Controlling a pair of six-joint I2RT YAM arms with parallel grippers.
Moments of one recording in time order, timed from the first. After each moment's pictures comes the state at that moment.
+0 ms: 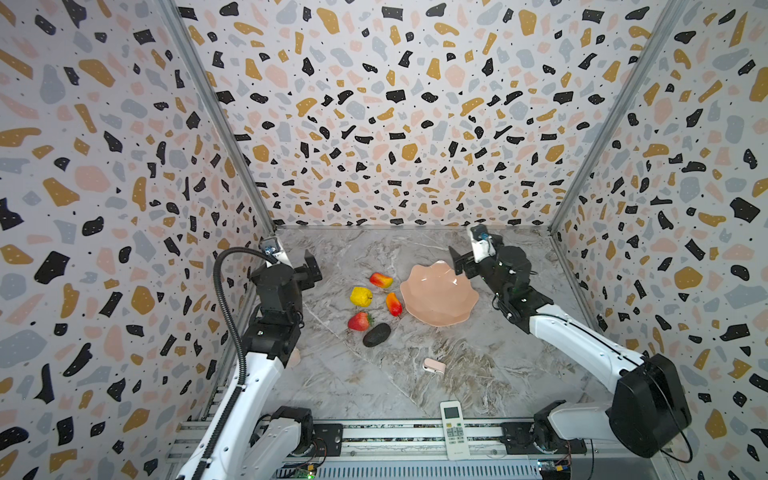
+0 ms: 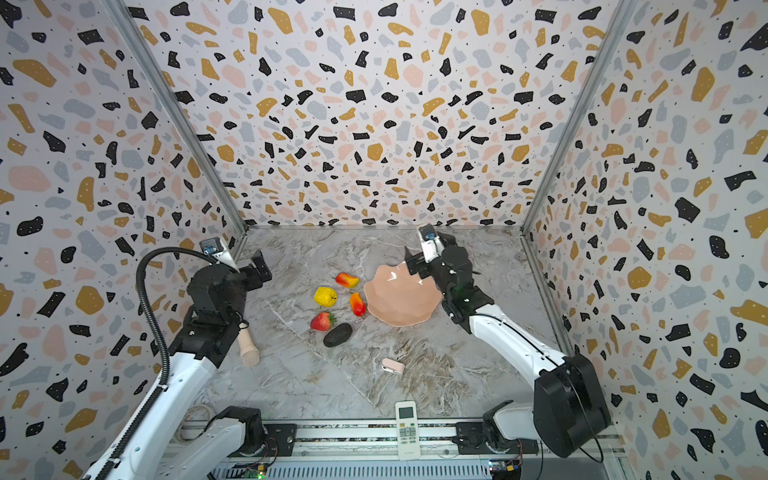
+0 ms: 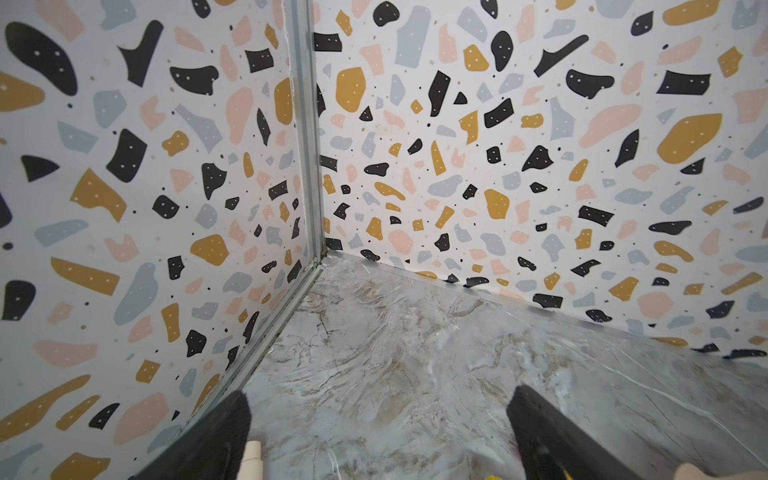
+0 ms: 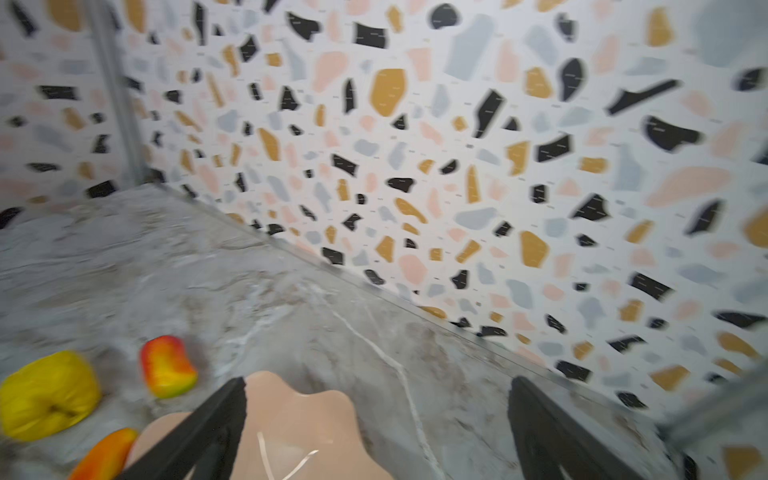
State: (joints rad) left arm -0.12 0.91 0.91 -0.24 -0.35 -0.14; right arm 0.56 1.38 0.99 0.22 0.05 -0.23
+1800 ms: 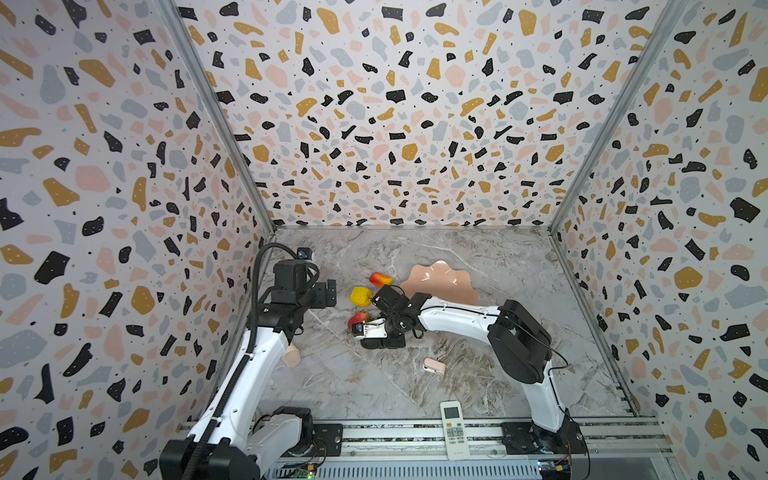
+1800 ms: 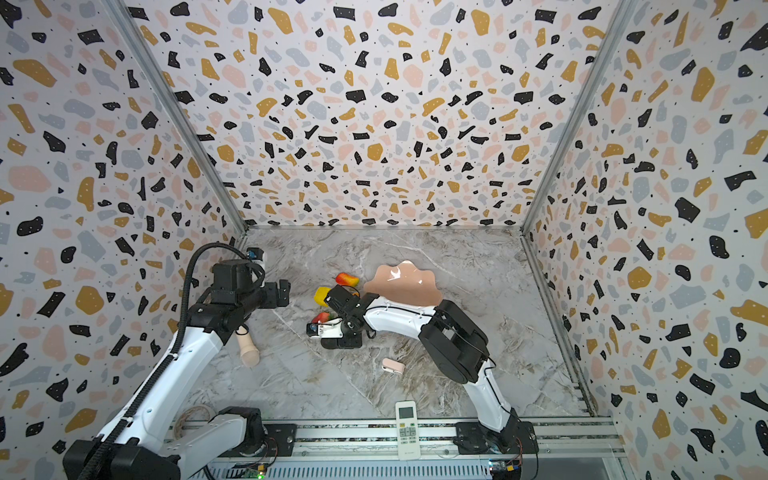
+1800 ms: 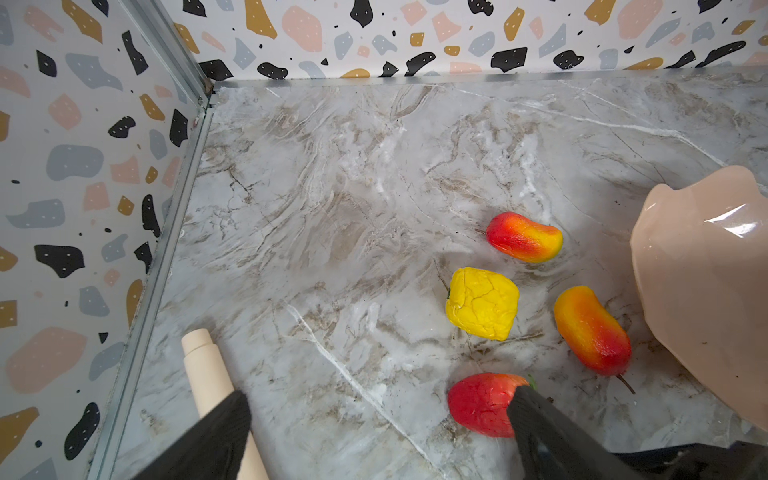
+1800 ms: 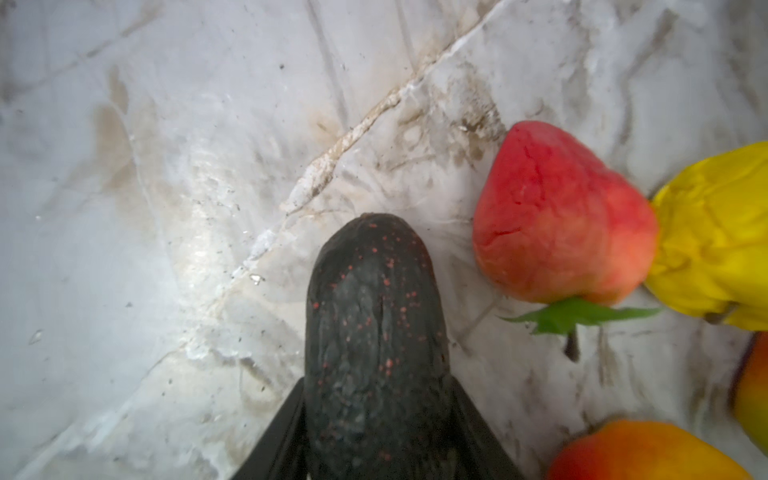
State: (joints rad) left arm -0.09 1.06 0.93 -0.55 -0.06 -0.03; right arm 1.00 2.06 1.55 -0.58 -0.19 -0.74
